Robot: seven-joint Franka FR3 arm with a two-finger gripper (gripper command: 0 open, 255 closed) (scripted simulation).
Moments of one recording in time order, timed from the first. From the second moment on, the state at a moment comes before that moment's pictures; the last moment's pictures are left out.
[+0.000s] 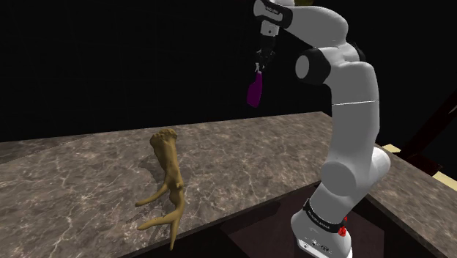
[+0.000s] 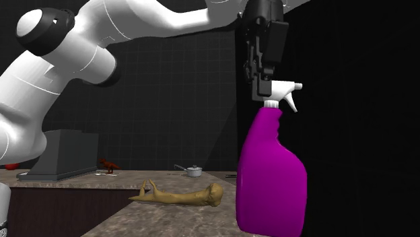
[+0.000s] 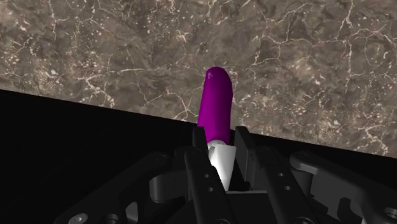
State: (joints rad) arm -0.34 0.55 -0.32 -0.90 0.08 1.37 -0.38
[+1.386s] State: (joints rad) arm -0.06 -0.01 -0.25 -1.48 -0.06 1.39 -0.10
